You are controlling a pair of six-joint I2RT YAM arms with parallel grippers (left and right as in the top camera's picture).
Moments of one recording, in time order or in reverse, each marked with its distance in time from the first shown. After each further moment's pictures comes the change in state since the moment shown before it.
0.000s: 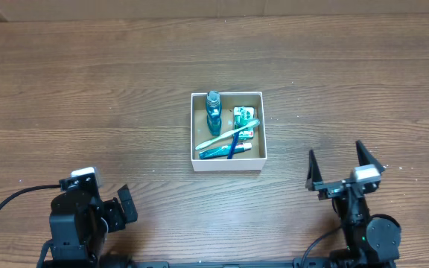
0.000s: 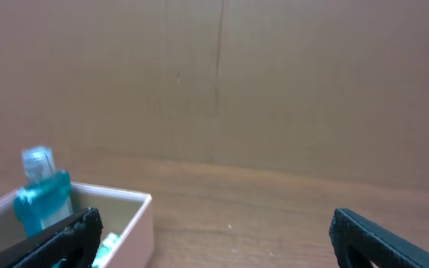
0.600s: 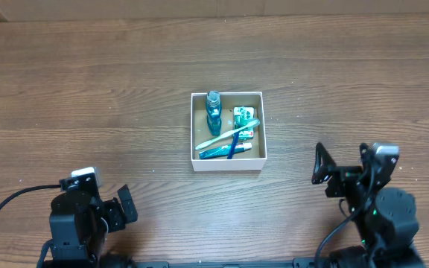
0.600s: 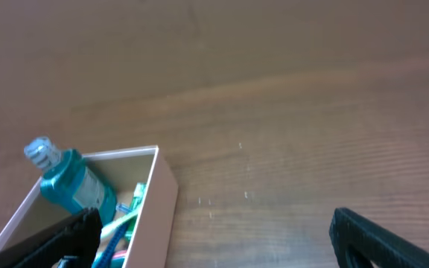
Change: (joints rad) left arm 0.000 0.000 0.000 -0.001 0.000 0.000; right arm 0.038 0.321 0.397 -0.437 0.082 0.293
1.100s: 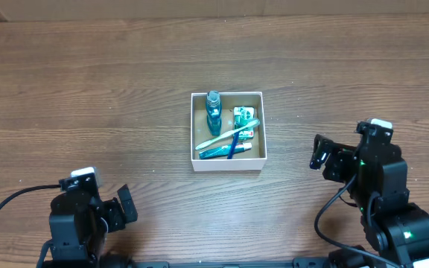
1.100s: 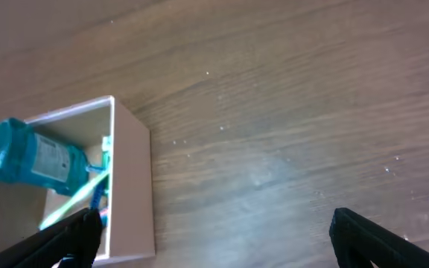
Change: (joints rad) left arm 0.000 0.000 0.002 0.001 0.000 0.000; right arm 0.019 0.397 0.312 -0.327 0.080 0.175
